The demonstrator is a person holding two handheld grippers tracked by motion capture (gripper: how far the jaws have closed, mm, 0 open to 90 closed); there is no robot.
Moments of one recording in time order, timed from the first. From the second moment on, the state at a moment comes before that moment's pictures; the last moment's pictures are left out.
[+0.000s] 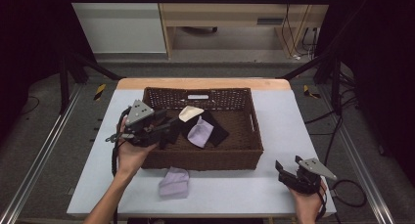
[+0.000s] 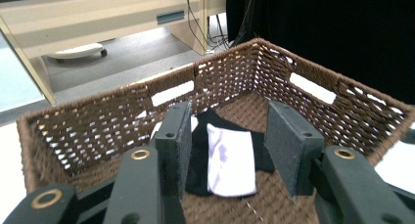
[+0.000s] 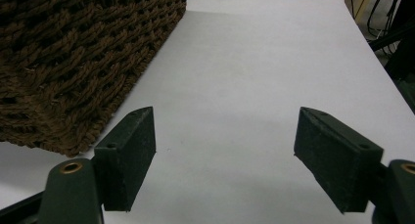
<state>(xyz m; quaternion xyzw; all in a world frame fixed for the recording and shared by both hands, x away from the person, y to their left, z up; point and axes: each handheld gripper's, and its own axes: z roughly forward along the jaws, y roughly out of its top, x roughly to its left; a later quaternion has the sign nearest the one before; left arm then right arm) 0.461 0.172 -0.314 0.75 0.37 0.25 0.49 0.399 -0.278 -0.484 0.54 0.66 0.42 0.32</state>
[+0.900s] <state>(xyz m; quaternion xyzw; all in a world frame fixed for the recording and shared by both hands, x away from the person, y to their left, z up) 0.542 0.115 -0.356 0.78 0.39 0.24 0.43 0.400 -0.278 -0.484 0.54 0.66 0.42 0.31</state>
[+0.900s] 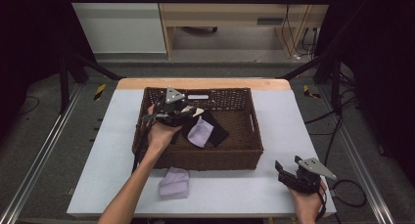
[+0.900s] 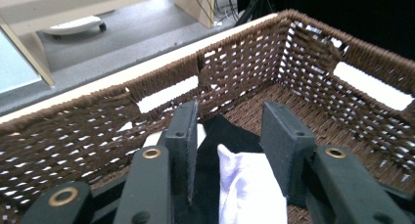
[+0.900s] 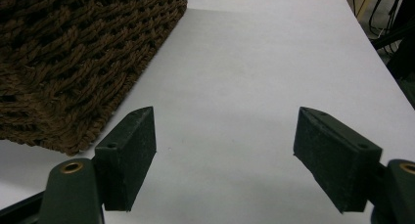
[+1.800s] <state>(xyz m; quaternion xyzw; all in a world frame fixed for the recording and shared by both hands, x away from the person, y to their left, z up) 0.559 0.092 -0.400 0.85 0.36 0.20 0.32 0.400 -0.278 -0.484 0.54 0.66 0.42 0.31</state>
